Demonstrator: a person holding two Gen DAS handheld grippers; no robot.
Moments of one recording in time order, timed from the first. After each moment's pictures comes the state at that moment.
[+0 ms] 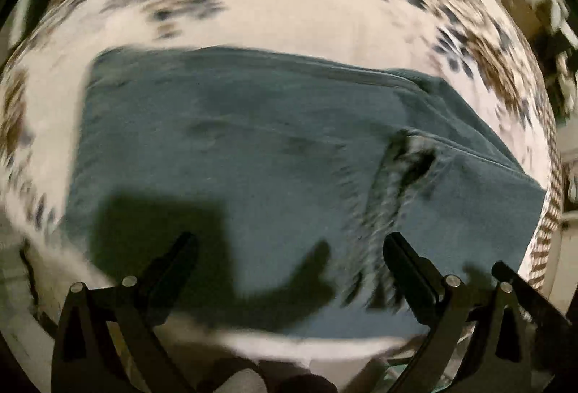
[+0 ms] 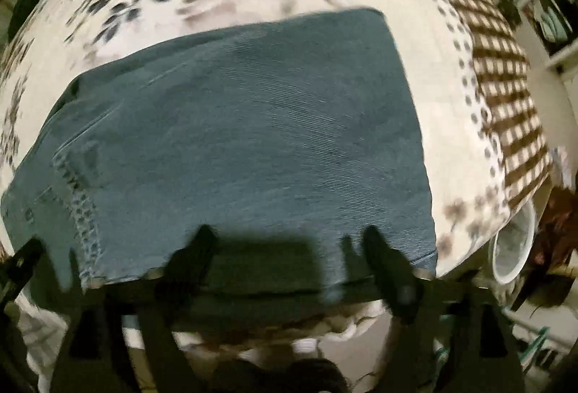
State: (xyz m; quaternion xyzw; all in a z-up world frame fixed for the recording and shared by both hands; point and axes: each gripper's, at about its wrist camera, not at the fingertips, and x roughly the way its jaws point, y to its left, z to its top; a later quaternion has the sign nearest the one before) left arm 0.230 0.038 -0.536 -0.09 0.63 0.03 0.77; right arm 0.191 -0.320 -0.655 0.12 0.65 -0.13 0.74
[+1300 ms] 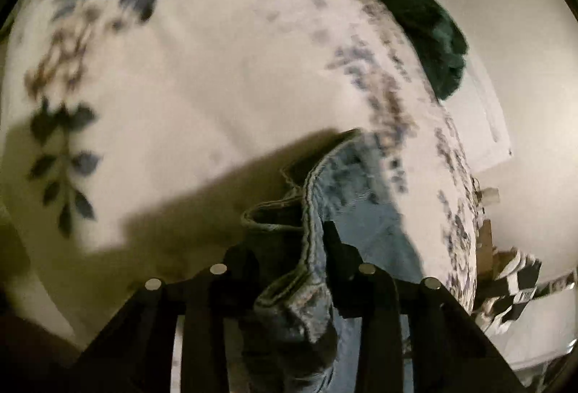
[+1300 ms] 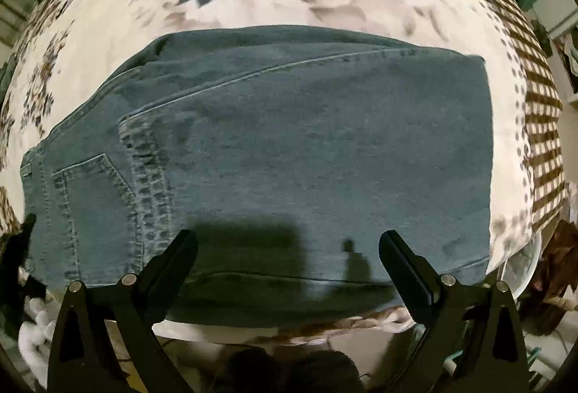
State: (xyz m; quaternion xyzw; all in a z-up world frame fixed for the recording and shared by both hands) left arm 0.184 0.187 -0.549 -0.44 0.37 0.13 0.80; right arm 0.233 -0.214 -0.639 0.11 0.66 -0.07 0.74
